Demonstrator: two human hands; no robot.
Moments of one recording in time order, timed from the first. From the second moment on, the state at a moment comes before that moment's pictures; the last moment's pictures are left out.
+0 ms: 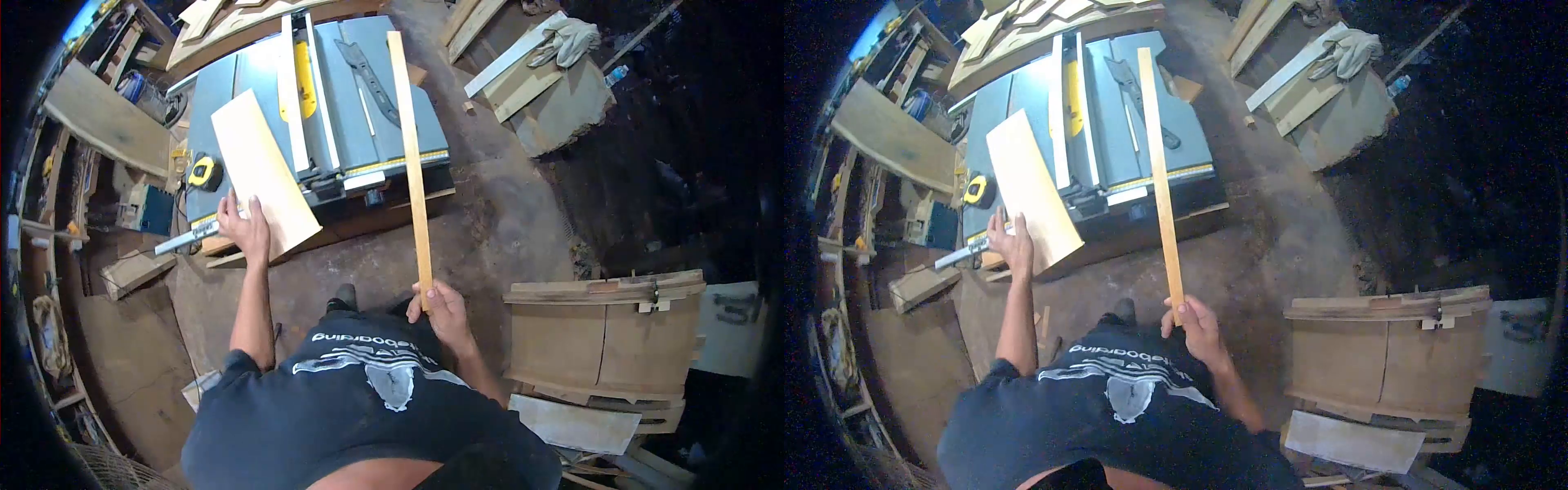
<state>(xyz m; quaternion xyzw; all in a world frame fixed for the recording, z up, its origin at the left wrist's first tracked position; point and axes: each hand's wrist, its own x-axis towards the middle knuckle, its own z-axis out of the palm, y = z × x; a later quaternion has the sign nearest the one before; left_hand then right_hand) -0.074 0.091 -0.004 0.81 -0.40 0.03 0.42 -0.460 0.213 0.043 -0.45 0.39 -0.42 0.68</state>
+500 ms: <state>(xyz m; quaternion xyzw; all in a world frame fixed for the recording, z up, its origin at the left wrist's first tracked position) -0.525 -0.093 0.084 0.43 -0.48 -0.64 0.42 -0.722 -0.032 0.027 -0.58 0.50 -0.31 0.56</state>
